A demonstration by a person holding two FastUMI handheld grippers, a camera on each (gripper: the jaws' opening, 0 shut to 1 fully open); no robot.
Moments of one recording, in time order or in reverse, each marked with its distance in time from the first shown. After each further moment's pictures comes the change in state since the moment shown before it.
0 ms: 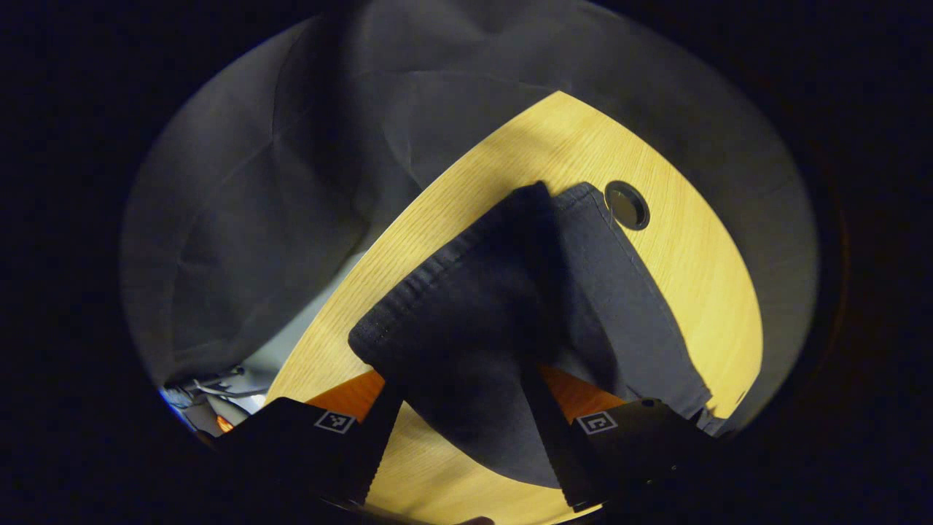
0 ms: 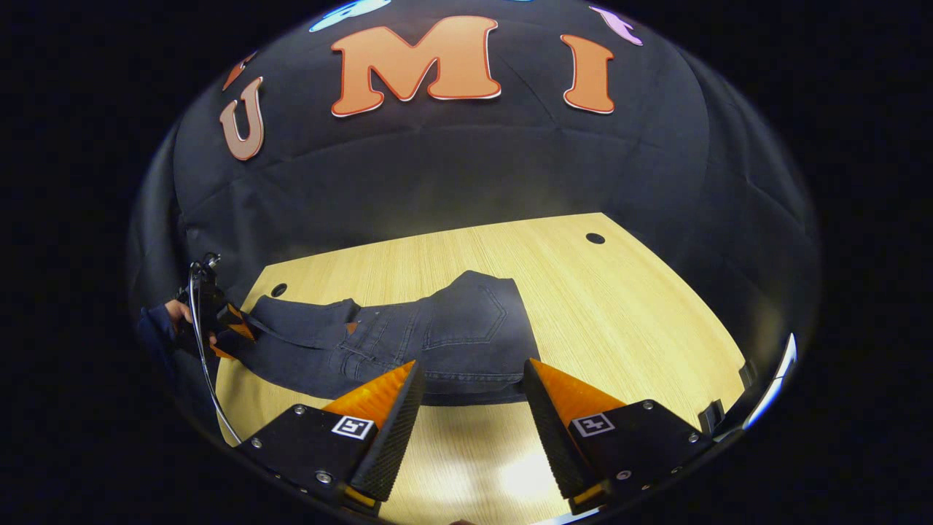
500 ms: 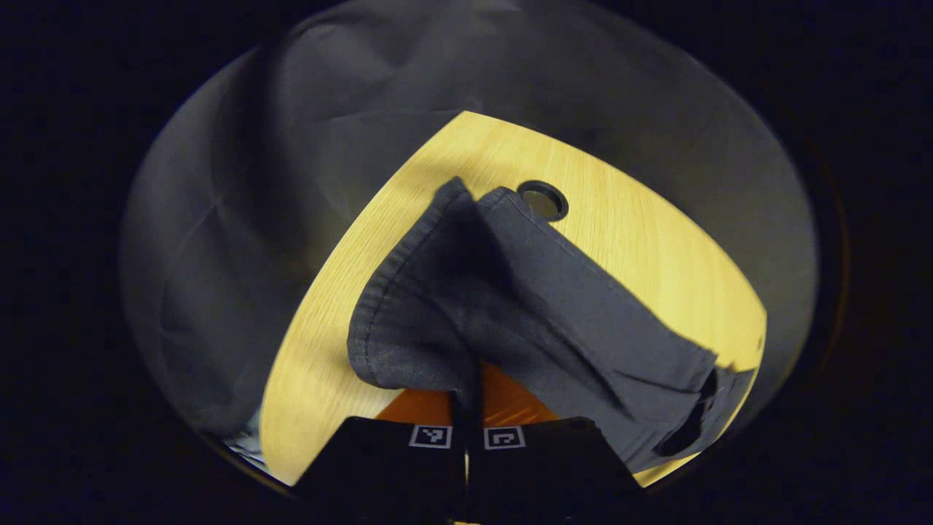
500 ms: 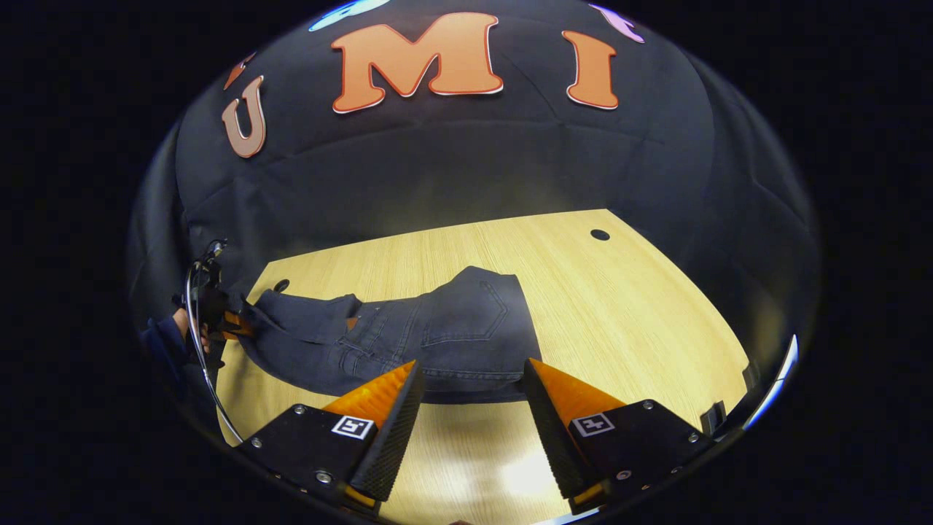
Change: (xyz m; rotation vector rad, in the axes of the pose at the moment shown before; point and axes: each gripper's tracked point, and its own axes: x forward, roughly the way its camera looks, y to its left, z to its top) left arm -0.015 -0.044 0.015 0.133 -0.185 -0.258; right arm 0.001 -0.010 -0.002 -0.002 0.004 0.014
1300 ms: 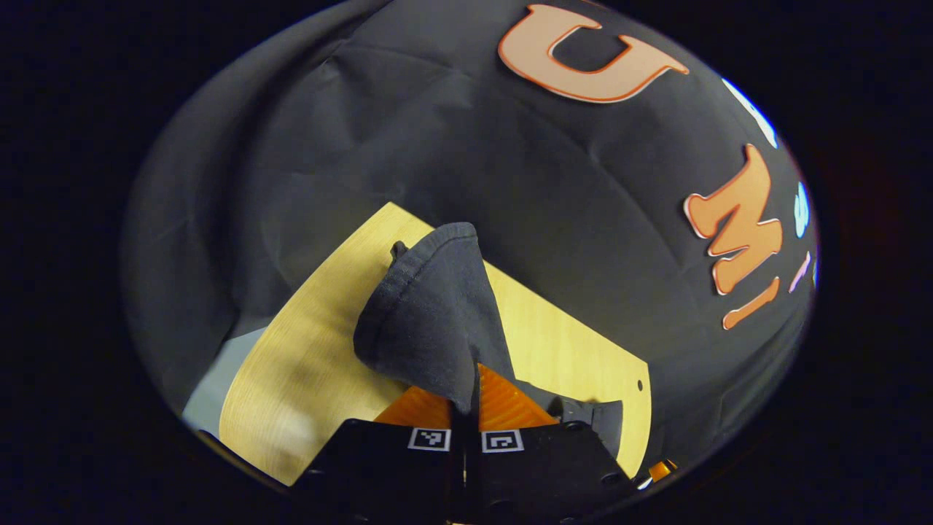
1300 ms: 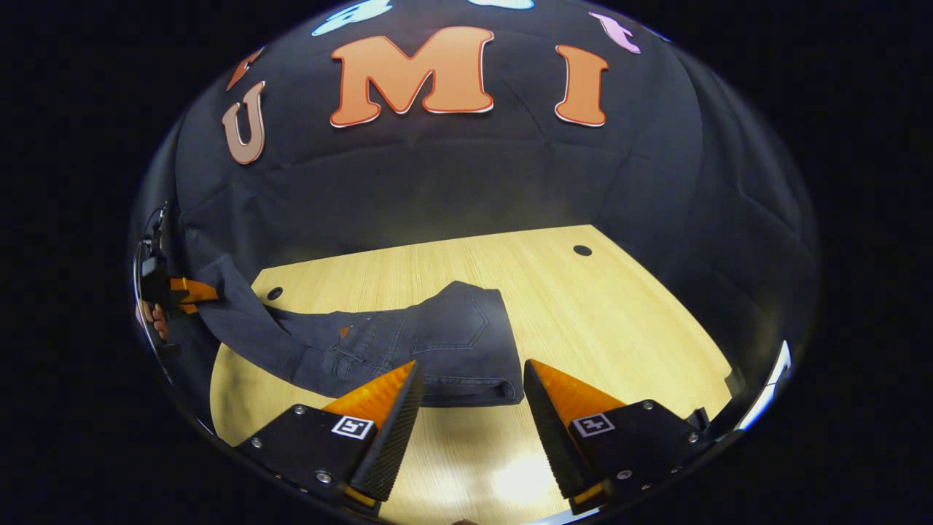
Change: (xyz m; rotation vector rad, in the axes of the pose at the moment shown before) left arm -0.143 -0.082 0.033 -0.022 -0.283 -0.390; right arm -0.023 -0.010 0.017 -0.024 -0.067 -0.054
